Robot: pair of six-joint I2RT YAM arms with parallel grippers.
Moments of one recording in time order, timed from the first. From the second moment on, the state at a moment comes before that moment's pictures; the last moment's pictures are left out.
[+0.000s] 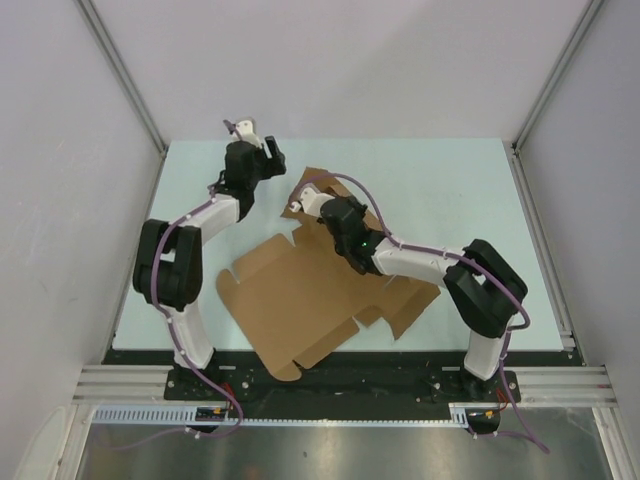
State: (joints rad) left arm -0.23 1.86 1.27 0.32 -0.08 -0.31; right arm 0.85 1.81 1.19 0.24 0.70 -0.71
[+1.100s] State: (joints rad) left arm -0.23 2.11 1.20 0.80 0.49 -0.55; right arm 0.79 1.81 1.10 0.46 0.56 -0.87
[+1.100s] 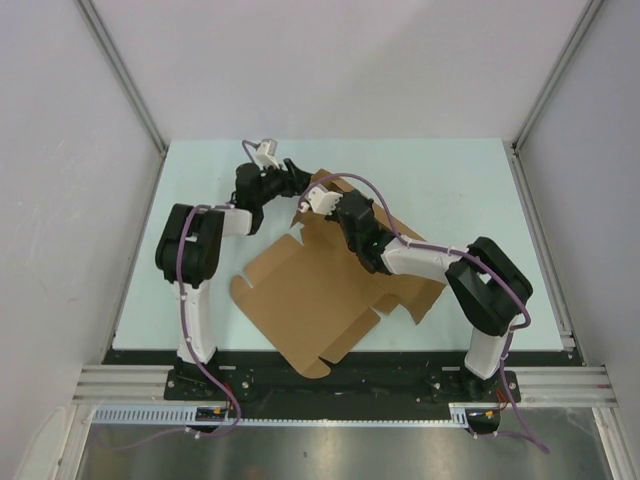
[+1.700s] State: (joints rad) left arm -0.22 2.09 1.02 1.07 0.74 -0.67; right arm 0.83 1.81 1.10 0.45 0.58 -0.86
